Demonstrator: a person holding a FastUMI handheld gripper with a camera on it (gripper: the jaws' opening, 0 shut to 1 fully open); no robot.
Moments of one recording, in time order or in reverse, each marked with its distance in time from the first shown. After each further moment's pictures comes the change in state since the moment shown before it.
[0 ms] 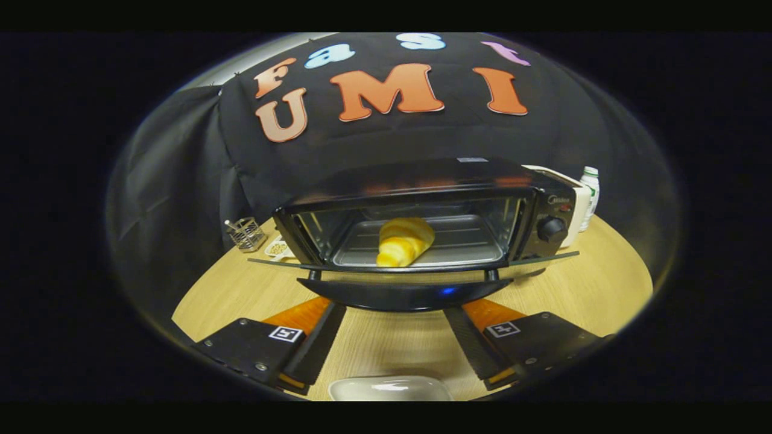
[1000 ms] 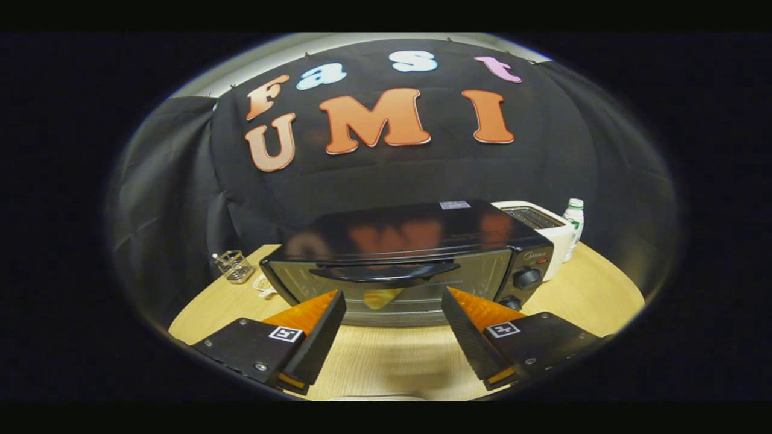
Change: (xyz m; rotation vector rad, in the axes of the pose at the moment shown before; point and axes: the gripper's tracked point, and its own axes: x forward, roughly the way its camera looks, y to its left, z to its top) arm -0.020 -0.016 0.068 0.022 -0.203 -0.034
